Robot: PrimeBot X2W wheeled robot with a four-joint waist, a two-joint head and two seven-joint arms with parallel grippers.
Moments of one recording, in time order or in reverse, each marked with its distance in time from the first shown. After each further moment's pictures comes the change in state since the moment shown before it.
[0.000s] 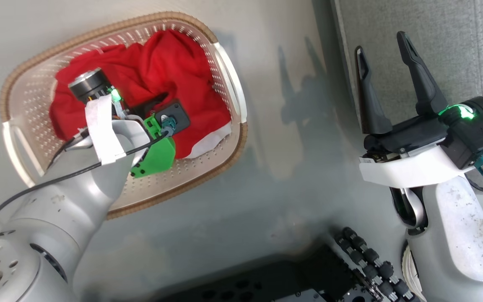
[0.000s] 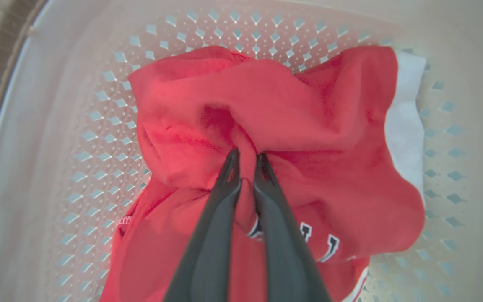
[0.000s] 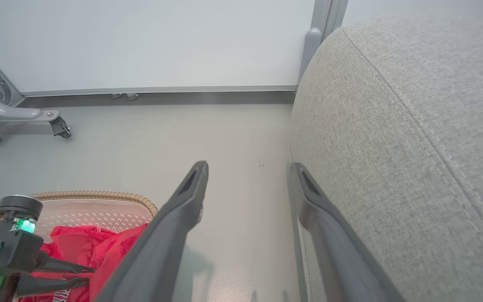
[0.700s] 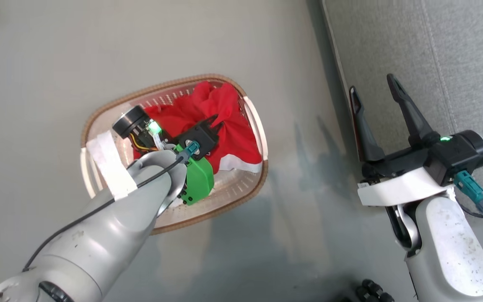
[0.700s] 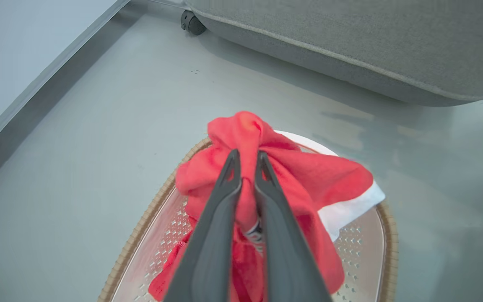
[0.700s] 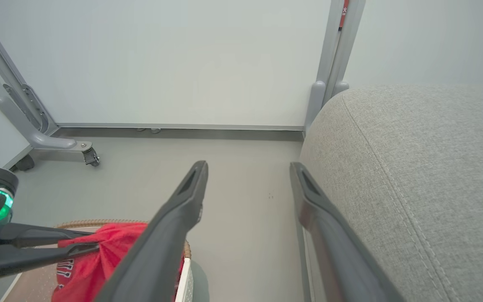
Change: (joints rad) left arm 0.196 0.000 0.184 -0.309 -0.123 0.023 -0.015; right arm 0.081 0.000 -0.017 0.097 -0.042 0.000 0.000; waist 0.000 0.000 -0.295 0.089
